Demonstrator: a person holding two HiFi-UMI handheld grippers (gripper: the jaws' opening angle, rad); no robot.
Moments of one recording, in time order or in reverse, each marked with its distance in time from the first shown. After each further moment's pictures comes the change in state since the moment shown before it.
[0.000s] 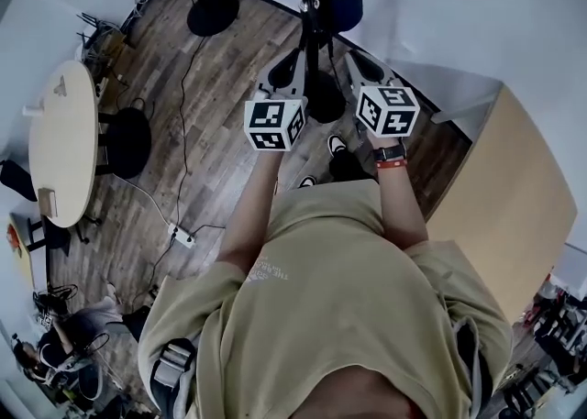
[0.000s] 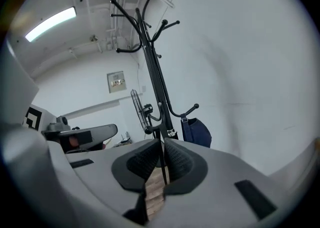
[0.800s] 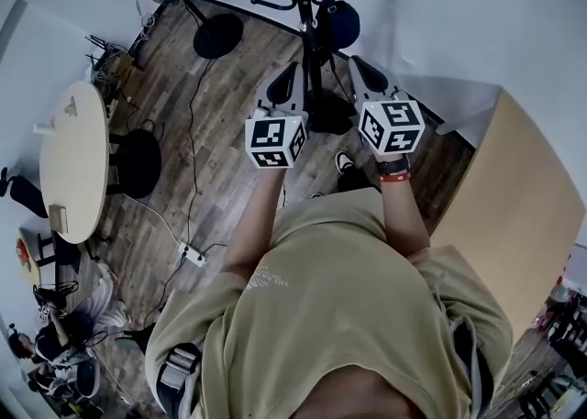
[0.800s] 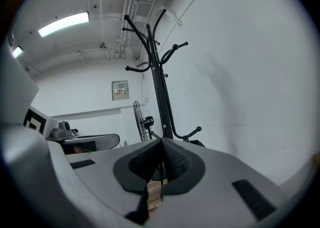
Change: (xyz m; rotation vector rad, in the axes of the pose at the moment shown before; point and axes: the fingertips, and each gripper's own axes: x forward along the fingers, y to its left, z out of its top) left arm -0.017 -0.015 0.045 0.052 -0.054 0.014; right arm -0.037 0.020 0.064 -0.084 -0.149 -0.008
